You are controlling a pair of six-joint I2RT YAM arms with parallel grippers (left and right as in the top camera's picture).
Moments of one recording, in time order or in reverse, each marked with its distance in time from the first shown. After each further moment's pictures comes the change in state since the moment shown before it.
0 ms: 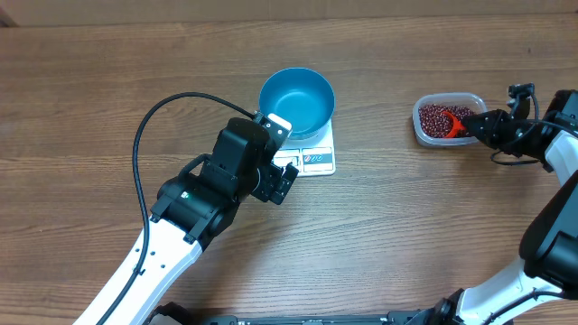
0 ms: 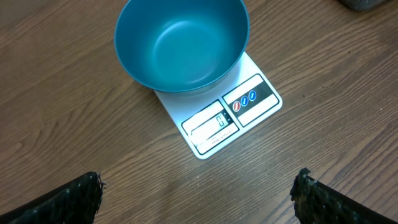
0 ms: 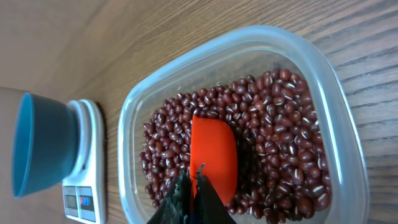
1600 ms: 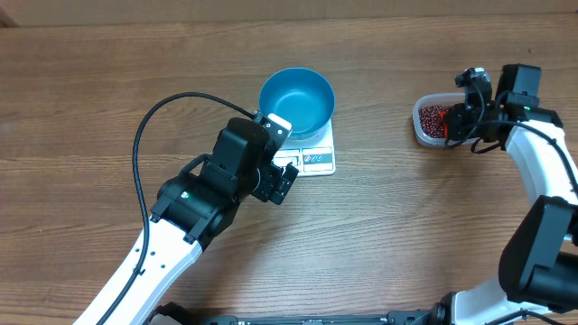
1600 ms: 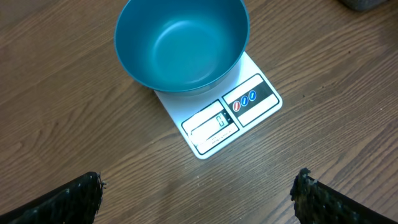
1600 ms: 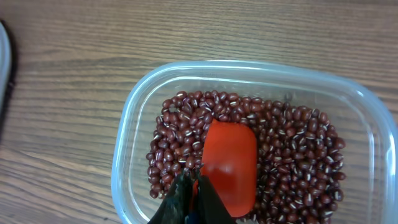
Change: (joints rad) left arm 0.000 0.000 0.000 0.000 0.000 0.000; right arm 0.262 -0.150 -0.002 -0.046 0.471 -0.237
